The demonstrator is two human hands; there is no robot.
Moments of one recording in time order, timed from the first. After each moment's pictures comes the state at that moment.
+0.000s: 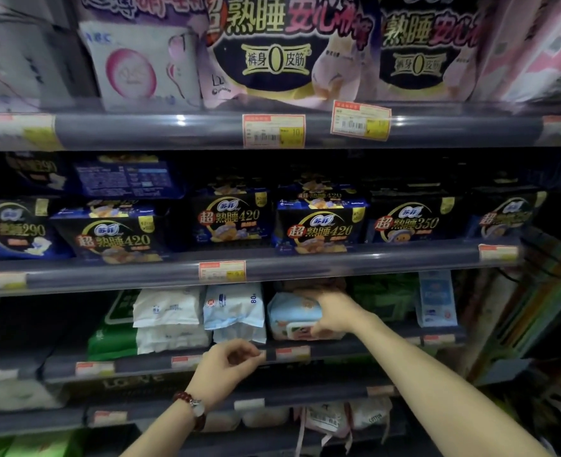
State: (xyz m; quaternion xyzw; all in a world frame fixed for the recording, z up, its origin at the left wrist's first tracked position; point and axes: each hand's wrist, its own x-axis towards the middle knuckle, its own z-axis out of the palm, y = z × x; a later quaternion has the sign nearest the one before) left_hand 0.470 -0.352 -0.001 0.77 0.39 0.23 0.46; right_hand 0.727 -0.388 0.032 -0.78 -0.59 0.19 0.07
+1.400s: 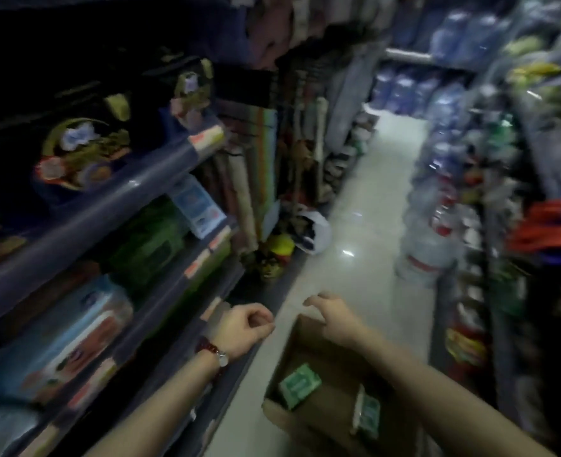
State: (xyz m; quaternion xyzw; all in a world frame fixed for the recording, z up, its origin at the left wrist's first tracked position) left_hand 0.688 -0.492 -0.054 0.89 -0.04 -0.17 0.42; right_hand 0.722 -0.716 -0.081 -0.95 -0.13 0.20 0.19
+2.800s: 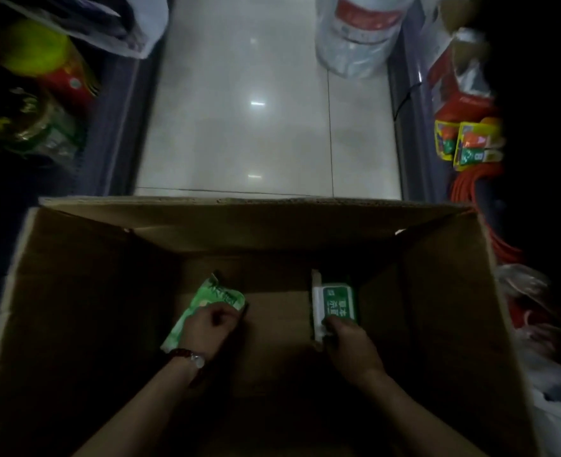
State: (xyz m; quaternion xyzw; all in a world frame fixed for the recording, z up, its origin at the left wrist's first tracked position) left_hand 0.777 -0.708 -0.703 0.87 0.01 -0.38 0.32; right_hand 0.646 -0.914 -0.726 -0.86 0.29 0.30 0.29
